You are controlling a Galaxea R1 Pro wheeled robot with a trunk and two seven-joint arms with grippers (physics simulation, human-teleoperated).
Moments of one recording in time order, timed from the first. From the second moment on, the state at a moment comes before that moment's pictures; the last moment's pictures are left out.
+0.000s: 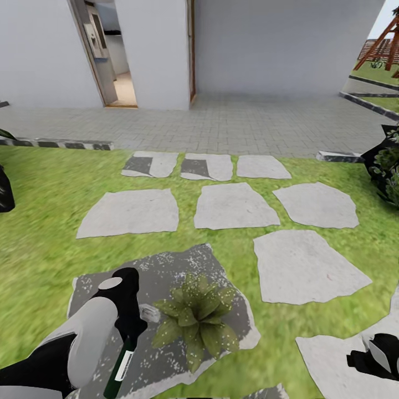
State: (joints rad) left arm -0.93 -0.08 0.31 -0.38 -1.78 0.97 -1.56; right arm -0.79 -0.47 0.04 0.03 -0.10 0.43 0.08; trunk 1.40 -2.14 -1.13
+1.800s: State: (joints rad) left arm -0.96 -0.08 0.31 -0.51 -2.12 0.94 -1.56; right arm -0.79 -0.39 0.04 0.02 -0.09 0.43 0.08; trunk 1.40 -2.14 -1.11
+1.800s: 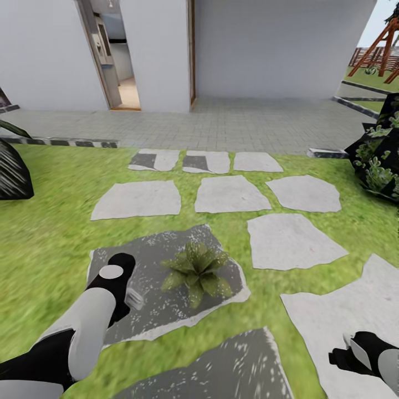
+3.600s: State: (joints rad) left arm -0.96 -0.10 0.30 -0.63 -1.91 0.91 -1.56; right arm -0.79 -0.39 0.04 -0.51 -0.09 0.62 0.09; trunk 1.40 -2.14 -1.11
